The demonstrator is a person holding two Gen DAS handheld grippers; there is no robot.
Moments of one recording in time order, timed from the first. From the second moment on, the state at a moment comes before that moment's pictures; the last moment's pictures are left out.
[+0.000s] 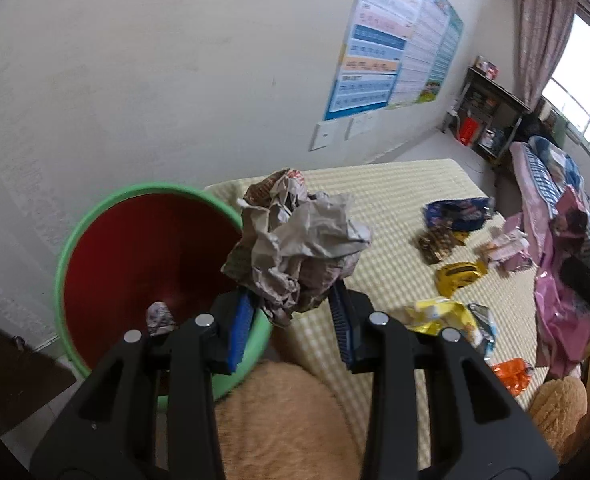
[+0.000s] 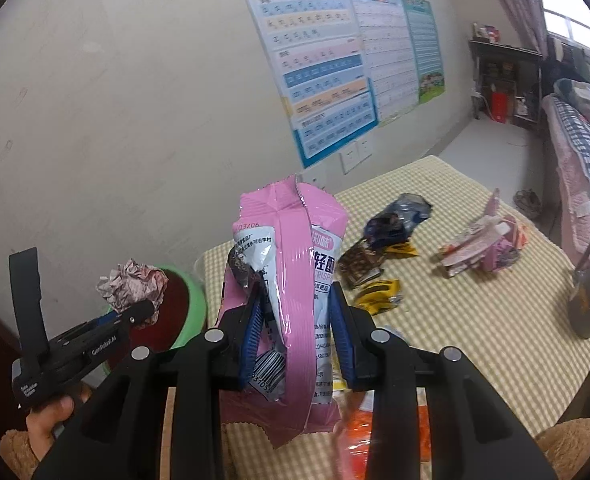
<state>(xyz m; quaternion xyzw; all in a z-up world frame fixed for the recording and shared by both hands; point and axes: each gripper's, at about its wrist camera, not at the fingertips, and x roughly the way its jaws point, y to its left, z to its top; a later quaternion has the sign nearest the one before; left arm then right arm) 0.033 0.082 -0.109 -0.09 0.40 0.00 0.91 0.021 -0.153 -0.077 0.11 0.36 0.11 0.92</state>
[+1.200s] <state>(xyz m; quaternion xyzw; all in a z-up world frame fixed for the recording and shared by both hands) 0.024 0.233 -0.167 -0.17 0.43 0.15 0.87 0.122 0.046 -0.120 0.13 0.47 0.29 0.82</state>
